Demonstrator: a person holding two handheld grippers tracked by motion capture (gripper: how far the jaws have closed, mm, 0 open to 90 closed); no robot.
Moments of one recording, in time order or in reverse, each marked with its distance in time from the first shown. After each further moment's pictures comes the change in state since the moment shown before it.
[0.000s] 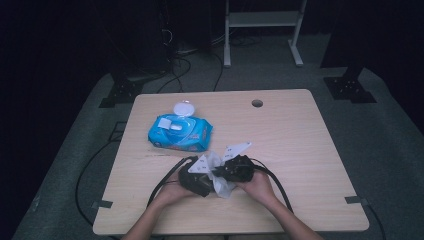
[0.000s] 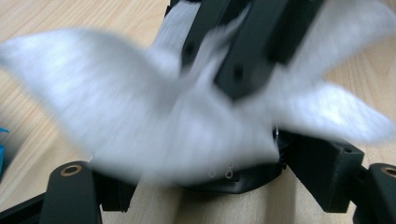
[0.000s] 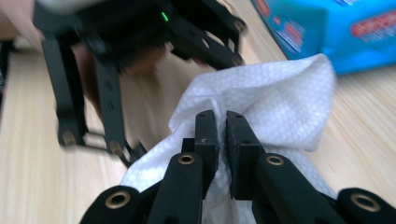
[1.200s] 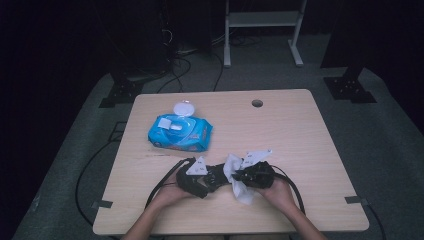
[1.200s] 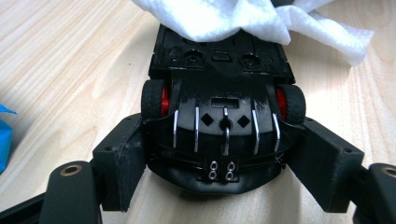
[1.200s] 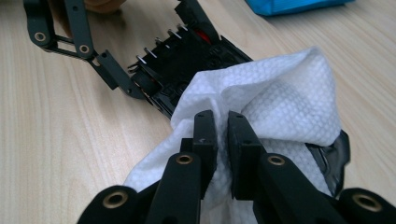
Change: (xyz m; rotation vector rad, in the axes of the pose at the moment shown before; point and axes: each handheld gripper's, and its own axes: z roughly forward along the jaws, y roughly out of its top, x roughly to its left) left arm -0.002 -0.007 -0.003 0.006 0.021 0.001; right arm -0.006 -0.043 -0.033 0.035 -0.095 0.009
